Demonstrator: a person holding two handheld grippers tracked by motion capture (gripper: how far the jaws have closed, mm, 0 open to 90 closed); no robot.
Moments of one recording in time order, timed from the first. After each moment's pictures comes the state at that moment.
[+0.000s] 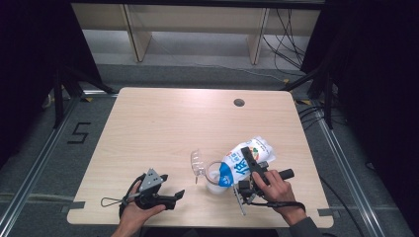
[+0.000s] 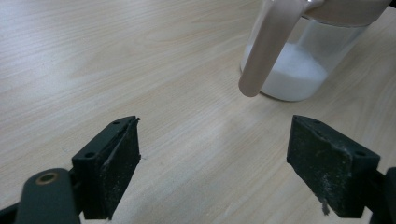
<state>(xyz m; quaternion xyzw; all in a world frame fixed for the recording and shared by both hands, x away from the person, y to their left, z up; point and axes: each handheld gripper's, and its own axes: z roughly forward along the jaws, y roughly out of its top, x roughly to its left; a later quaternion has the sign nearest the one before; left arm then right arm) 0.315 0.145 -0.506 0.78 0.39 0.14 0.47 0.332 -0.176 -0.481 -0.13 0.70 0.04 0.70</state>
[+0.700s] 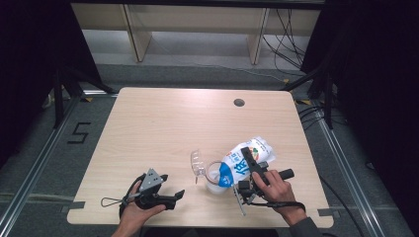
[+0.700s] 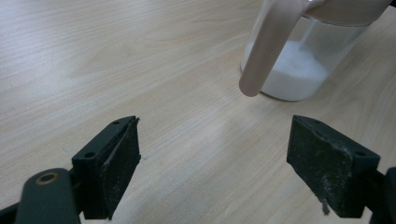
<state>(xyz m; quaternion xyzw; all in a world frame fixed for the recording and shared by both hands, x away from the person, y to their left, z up) 0.315 0.146 -0.505 0.78 0.39 0.14 0.47 0.332 -0.174 -0.476 -0.17 0.69 0.02 0.70</state>
